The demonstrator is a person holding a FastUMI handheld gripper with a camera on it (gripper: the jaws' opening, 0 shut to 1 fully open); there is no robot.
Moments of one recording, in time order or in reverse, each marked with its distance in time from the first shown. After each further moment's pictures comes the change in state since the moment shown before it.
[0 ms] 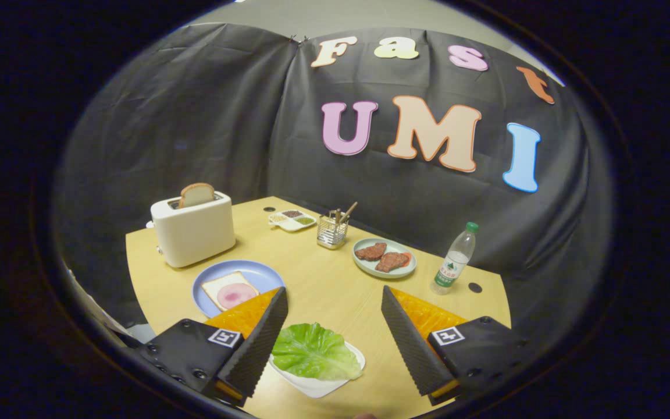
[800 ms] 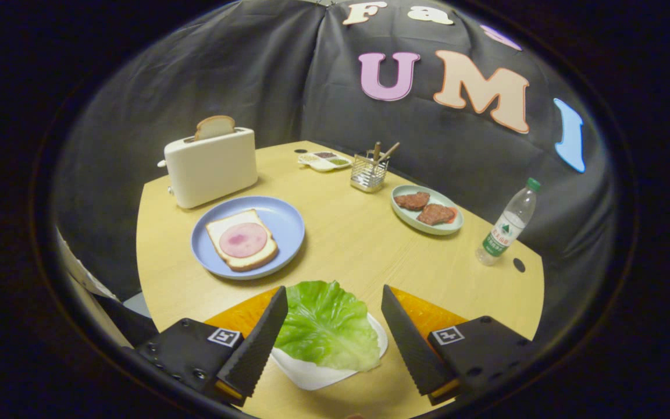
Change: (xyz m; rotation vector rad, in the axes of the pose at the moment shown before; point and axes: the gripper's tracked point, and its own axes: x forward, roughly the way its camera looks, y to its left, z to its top) arm 0.054 0.020 -0.100 -0.076 0.248 0.190
